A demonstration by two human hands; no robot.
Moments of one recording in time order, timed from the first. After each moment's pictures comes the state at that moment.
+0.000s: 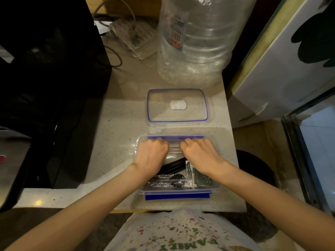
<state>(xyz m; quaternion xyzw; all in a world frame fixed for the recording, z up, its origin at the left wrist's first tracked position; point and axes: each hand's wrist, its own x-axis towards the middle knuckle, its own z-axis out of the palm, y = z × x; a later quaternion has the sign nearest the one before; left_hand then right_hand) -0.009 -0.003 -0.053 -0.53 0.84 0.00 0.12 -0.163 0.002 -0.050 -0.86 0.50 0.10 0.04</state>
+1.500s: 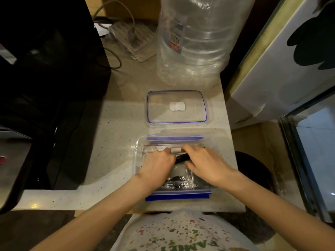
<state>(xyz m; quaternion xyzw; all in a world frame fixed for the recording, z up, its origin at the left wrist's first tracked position) -0.016 0.016 -0.051 -0.48 0.86 0.11 0.12 -0.172 0.023 -0.034 -0.82 0.53 0.03 0.19</state>
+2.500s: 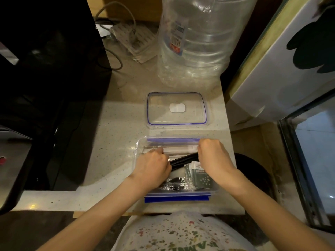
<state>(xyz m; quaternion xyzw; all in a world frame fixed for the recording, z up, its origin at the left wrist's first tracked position) -0.002 0.018 -0.051 -0.53 0.83 0.15 0.03 -0.171 0.013 -0.024 -0.67 0.71 0.01 0.20</state>
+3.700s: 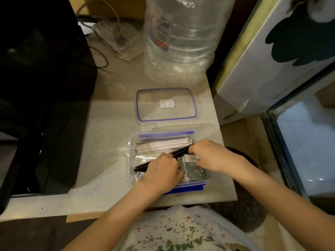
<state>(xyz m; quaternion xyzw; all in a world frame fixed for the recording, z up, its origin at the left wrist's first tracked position) -0.033 0.038 -0.044 -0.48 0.84 0.26 0.03 -0.187 0.022 -0.015 -0.76 0.57 0.19 0.23</state>
